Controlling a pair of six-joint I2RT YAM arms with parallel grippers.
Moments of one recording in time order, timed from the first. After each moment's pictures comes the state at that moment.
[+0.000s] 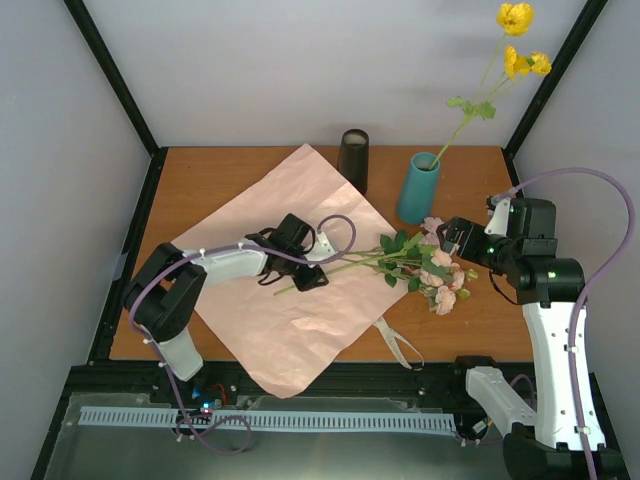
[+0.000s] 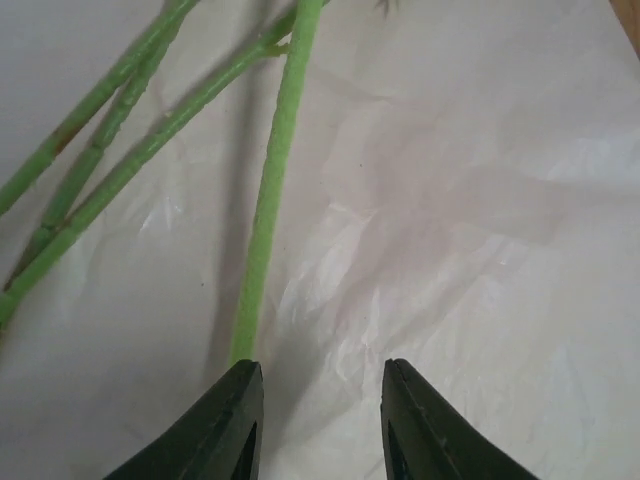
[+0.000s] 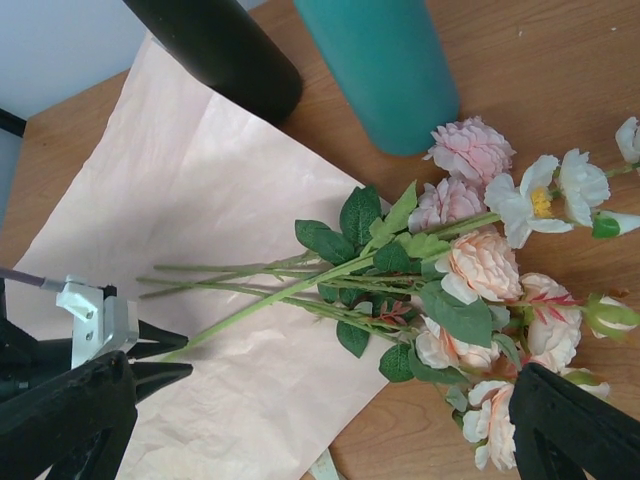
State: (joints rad) left arm -0.67 1.72 0.98 -0.31 0.38 0.29; right arm -0.01 0.89 1.20 -1.07 -0.29 0.34
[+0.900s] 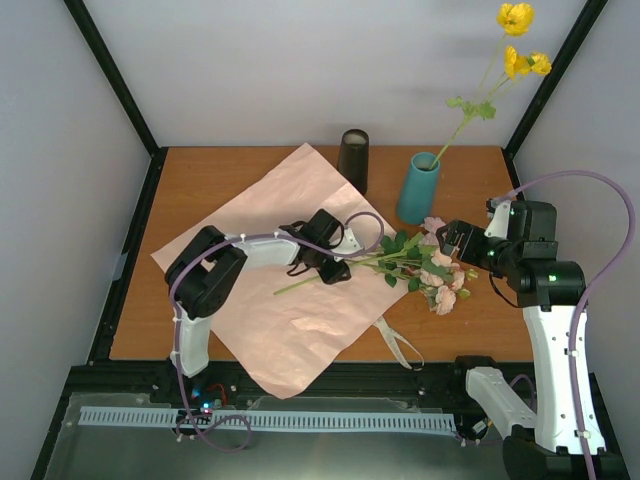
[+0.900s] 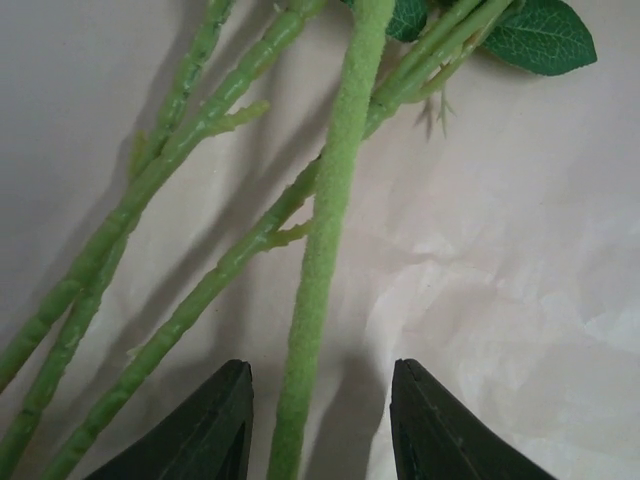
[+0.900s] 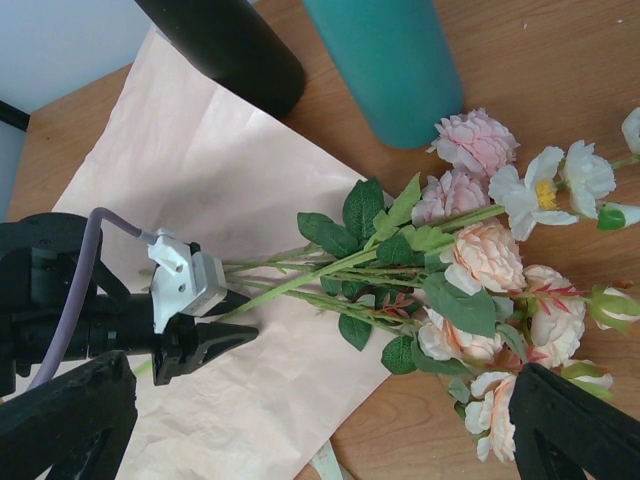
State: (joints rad) left arm -0.74 1.99 1.23 -0.31 0.34 0.27; right arm -0.01 0.87 1.19 -1.08 -0.30 0.34
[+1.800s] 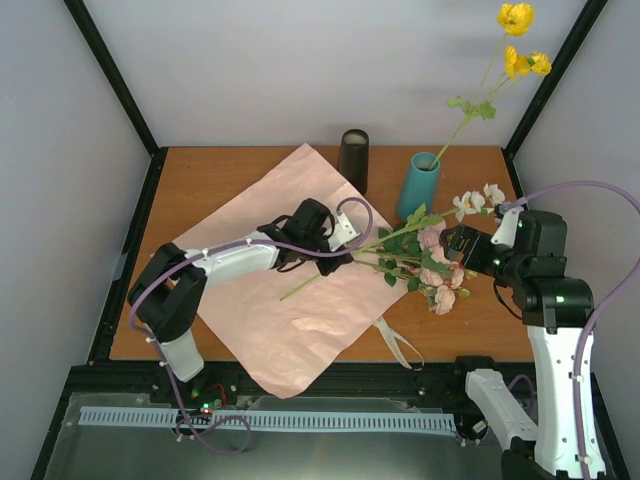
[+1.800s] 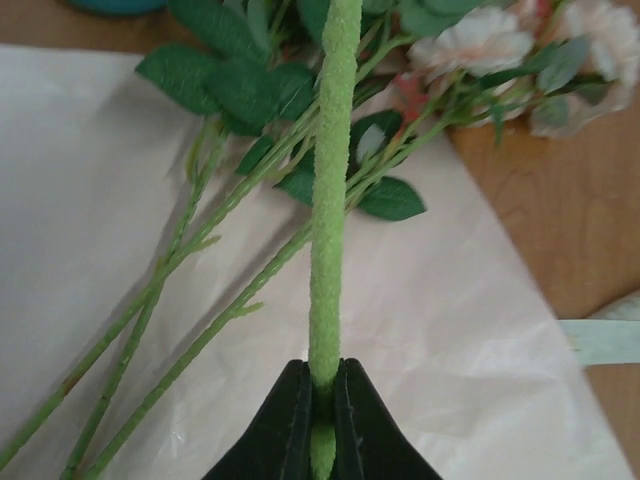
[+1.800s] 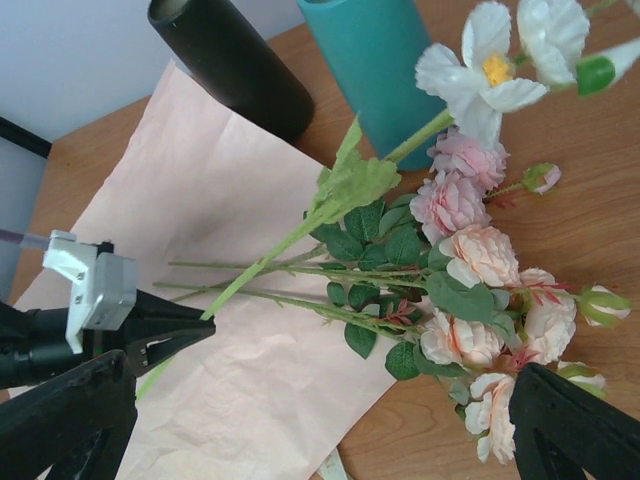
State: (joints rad) left arm -0.75 1.76 1.14 -0.23 0.38 0.22; right arm -0.01 0.80 1.19 -1.08 -0.29 0.36
